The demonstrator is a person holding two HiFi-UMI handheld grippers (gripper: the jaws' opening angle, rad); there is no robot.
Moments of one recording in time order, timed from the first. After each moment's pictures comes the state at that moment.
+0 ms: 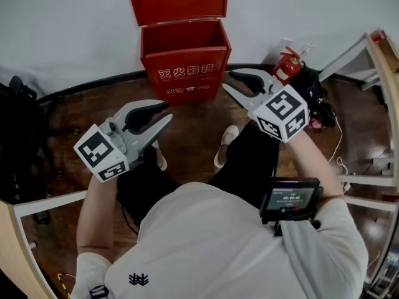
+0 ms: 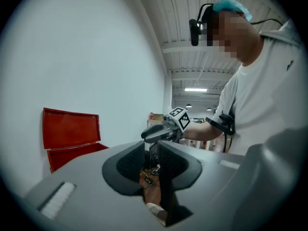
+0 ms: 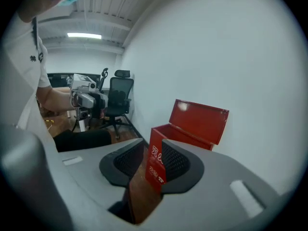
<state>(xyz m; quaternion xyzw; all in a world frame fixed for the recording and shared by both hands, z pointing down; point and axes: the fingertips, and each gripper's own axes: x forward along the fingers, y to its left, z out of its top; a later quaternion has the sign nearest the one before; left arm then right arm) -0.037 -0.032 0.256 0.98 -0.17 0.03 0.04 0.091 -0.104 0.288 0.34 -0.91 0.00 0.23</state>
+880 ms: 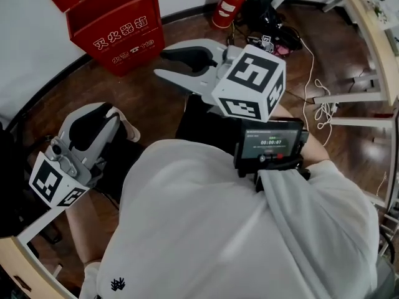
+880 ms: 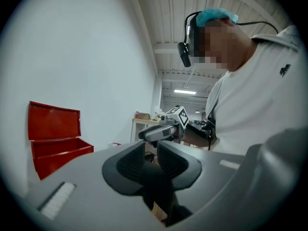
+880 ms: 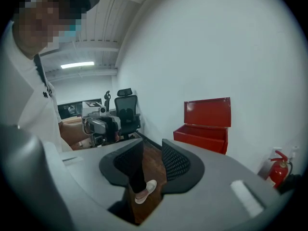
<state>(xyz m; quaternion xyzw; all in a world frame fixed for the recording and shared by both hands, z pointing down) -0.029 0.043 0.249 0.99 -0.09 0.04 0.07 0.065 0.000 0.264 0.32 -0.93 0.12 0.13</state>
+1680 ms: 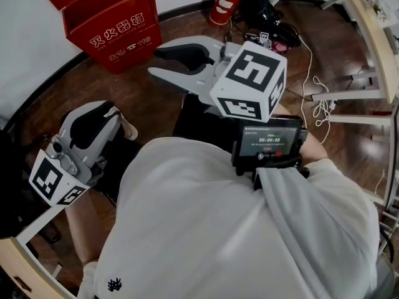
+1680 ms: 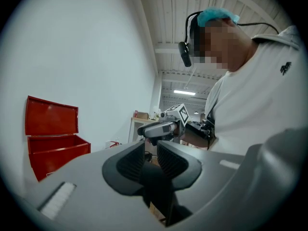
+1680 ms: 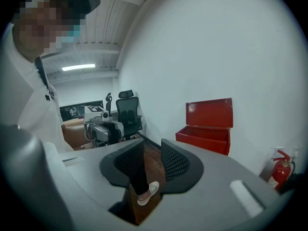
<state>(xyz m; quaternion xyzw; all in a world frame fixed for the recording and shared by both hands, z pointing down) -0.022 0.046 0.256 0.99 -0.08 0.04 0.08 0.059 0.004 0.257 0.31 -0.93 0.12 0.12</state>
